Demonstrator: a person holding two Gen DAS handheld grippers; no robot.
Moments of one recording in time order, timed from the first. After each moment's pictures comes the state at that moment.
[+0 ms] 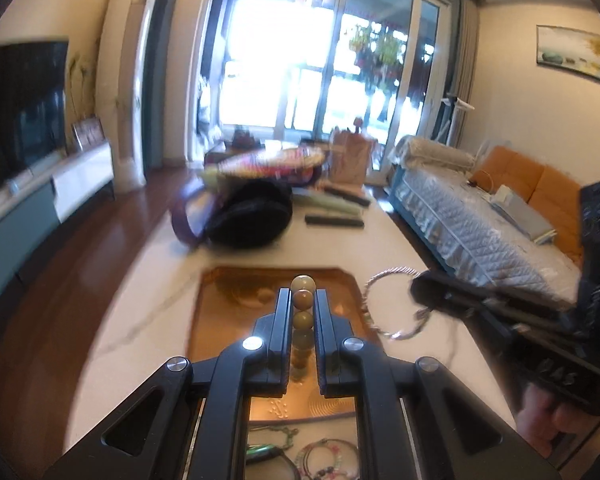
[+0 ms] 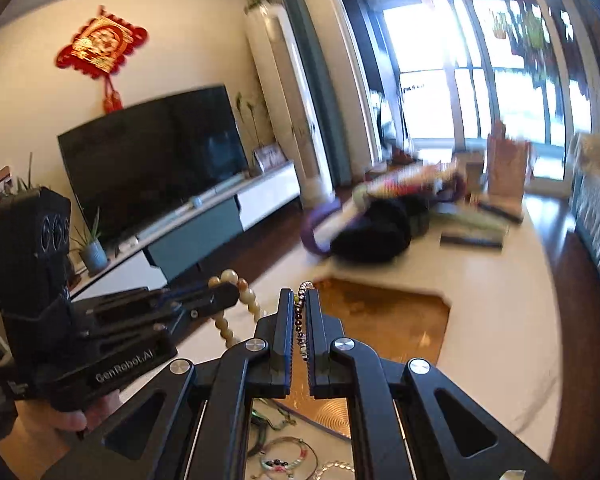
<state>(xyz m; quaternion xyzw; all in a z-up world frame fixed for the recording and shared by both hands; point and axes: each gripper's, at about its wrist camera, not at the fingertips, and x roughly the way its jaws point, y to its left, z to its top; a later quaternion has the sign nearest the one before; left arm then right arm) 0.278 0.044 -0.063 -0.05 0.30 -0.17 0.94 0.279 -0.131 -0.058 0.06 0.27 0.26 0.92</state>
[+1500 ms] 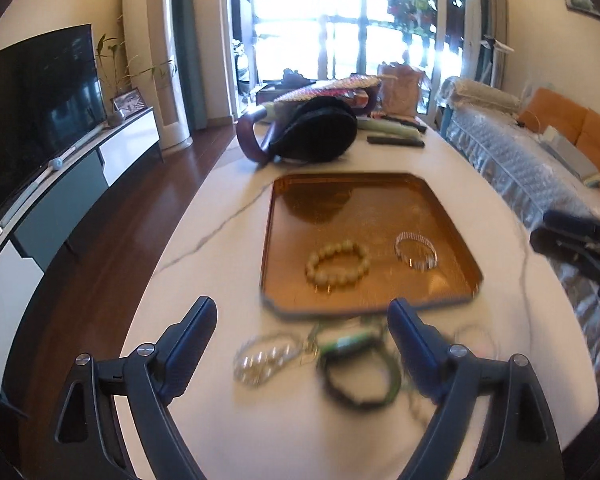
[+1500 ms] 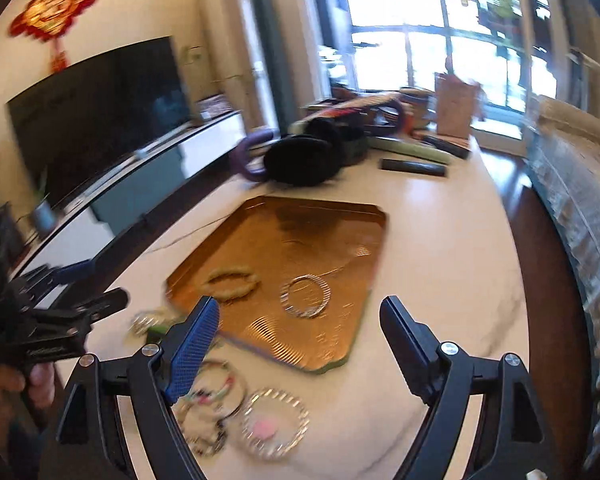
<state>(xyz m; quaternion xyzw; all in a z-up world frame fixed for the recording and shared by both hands) 0.217 0.082 -0.136 0.04 0.37 -0.08 0.93 0.253 -0.166 -0.113 0.02 0.35 0.18 0.92</state>
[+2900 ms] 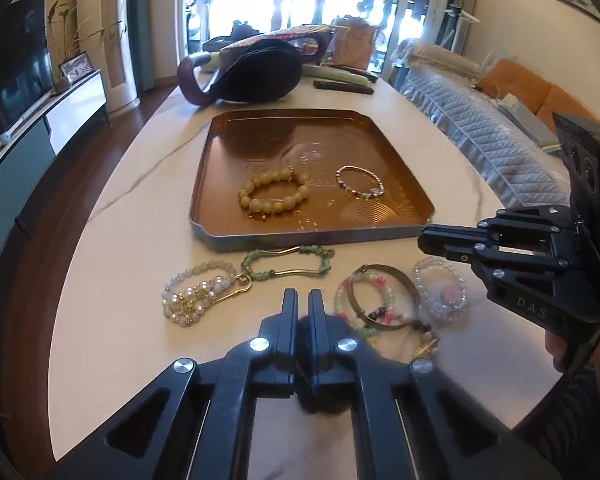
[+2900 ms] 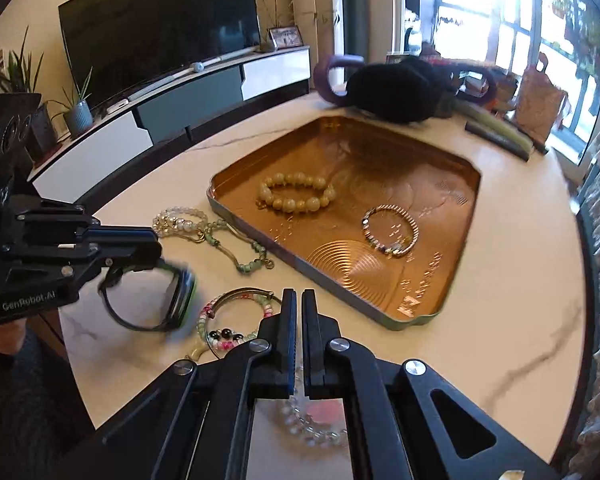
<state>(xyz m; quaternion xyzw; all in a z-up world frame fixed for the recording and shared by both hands) 0.208 0.065 -0.164 0.02 0.44 -0.17 0.88 0.244 -0.108 -0.171 -0.09 0.41 0.26 0.87</state>
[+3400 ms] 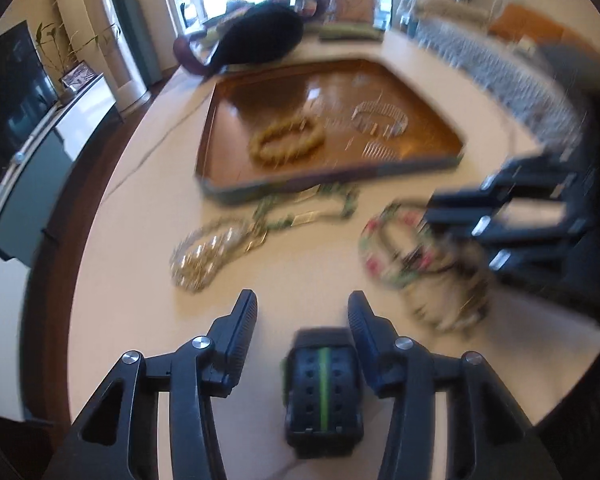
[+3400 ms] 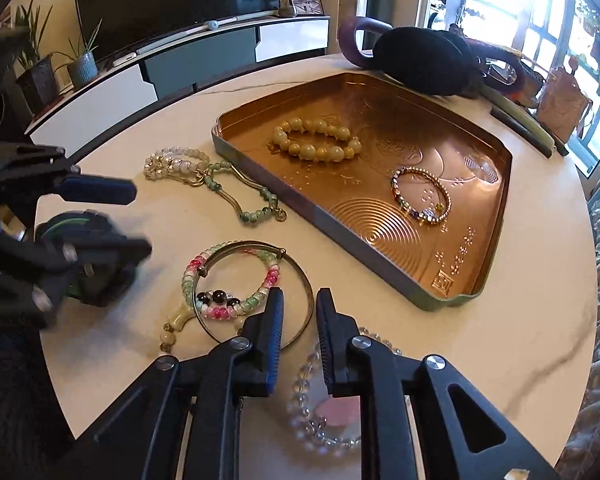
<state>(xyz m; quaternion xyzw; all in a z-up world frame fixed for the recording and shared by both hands) 0.205 0.050 -0.201 0.12 0.49 -0.12 0.86 0.249 -0.086 -0.213 -0.15 0.45 0.28 0.84</state>
